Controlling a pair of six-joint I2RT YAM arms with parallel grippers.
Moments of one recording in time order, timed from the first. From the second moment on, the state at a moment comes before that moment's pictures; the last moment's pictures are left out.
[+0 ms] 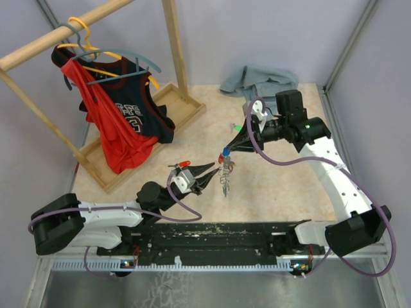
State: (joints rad) left arm -1.12 1.23 0.35 1.20 -0.10 0.20; right arm 0.34 1.27 1.37 -0.80 -1.29 -0.72
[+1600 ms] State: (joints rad) left arm -0.95 1.15 0.54 0.82 0.27 -0.11; right arm 0.34 1.27 1.35 -0.90 -1.30 -0.86
